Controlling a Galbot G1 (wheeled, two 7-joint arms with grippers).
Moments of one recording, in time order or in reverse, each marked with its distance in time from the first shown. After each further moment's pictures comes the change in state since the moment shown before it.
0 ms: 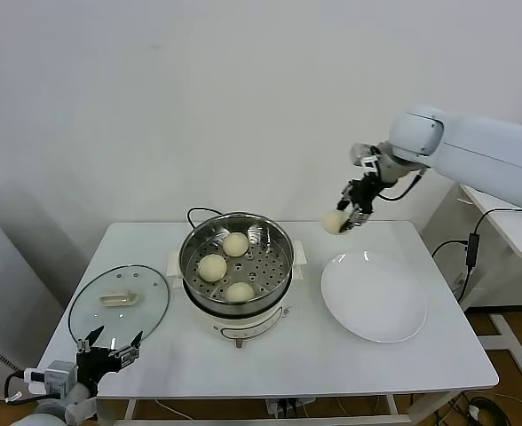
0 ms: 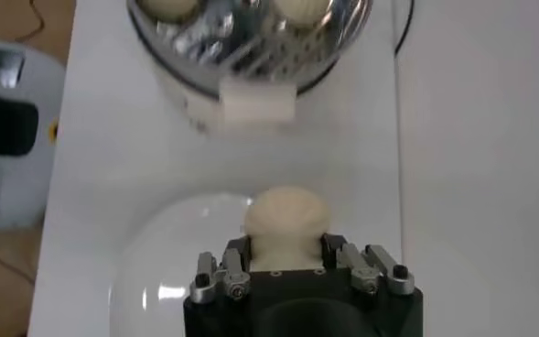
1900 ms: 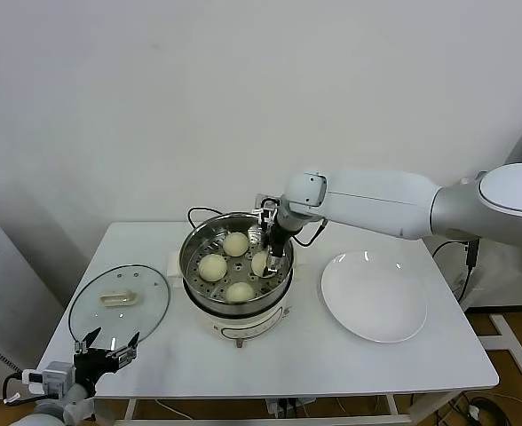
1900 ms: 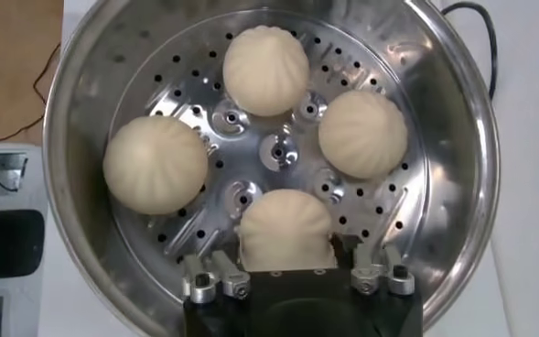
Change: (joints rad) left arm -0.002 -0.003 -0.006 0.025 -0.007 -0.012 -0.001; right arm -0.256 0.287 0.064 -0.040 0.169 -0.215 0.272
